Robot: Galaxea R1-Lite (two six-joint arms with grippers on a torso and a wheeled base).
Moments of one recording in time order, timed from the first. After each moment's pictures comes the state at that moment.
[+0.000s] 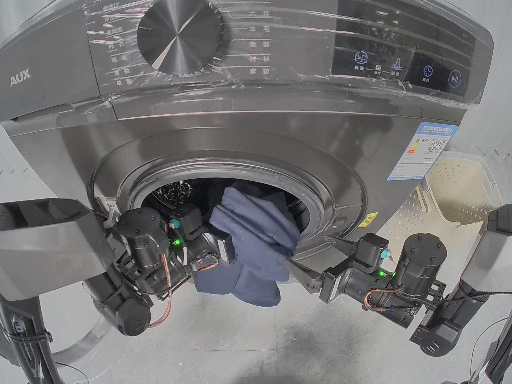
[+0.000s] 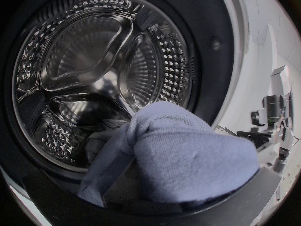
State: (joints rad) left arm -0.53 2.12 -0.62 -1.55 -0.12 -0.07; right arm 0.71 1.99 -0.39 -1.55 -0.04 0.15
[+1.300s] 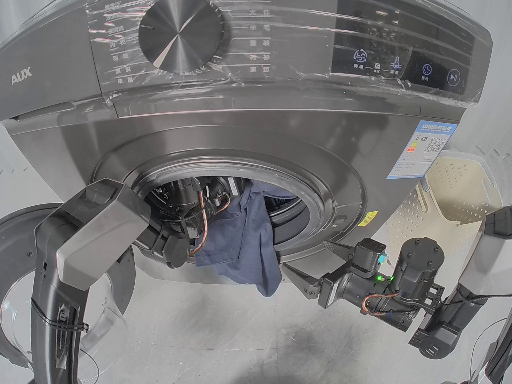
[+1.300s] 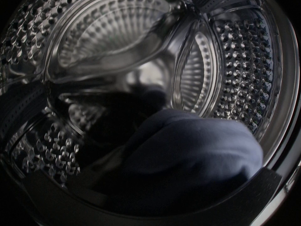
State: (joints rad) left arm -0.43 2.43 -1.39 -1.15 0.07 -0.18; right arm 0.73 2.00 -0.38 -1.55 -0.04 0.15
